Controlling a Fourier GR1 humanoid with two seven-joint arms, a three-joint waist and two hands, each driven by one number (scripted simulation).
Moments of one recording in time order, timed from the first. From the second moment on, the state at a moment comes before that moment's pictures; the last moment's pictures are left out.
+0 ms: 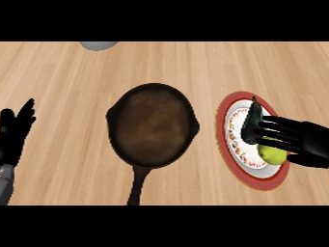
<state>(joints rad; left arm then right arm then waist) -0.14 0.47 -0.02 -1.26 0.07 0.18 0.21 -0.27 -0.67 0.26 -1.12 0.78 -0.26 -1.16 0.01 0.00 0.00</state>
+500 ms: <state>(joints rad) -0.13 0.47 0.00 -1.25 0.06 0.17 0.19 -0.29 -0.63 0.25 -1.15 0.75 -0.35 -1.16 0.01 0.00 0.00</state>
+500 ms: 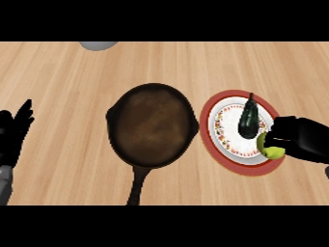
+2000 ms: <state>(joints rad) -0.11 0.44 0.03 -1.32 0.02 0.16 0.24 -0.26 -0.44 0.19 -1.78 0.63 0.11 -0.02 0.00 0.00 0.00</state>
